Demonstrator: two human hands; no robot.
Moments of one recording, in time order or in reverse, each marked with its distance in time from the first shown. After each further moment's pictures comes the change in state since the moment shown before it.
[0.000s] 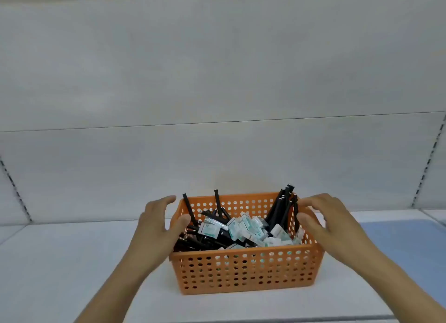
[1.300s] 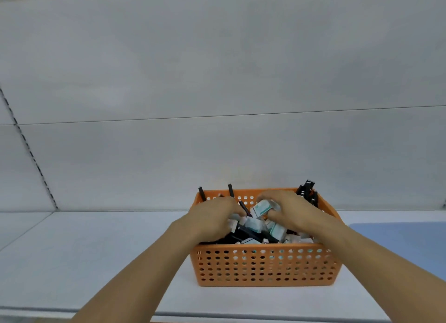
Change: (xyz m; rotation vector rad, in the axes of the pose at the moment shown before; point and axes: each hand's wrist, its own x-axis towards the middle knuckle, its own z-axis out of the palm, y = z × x) left_hand 0.038 0.040 0.035 0.610 -0.553 0.466; right_hand 0.064 -0.053 0.057 -0.072 -0.467 -0.174
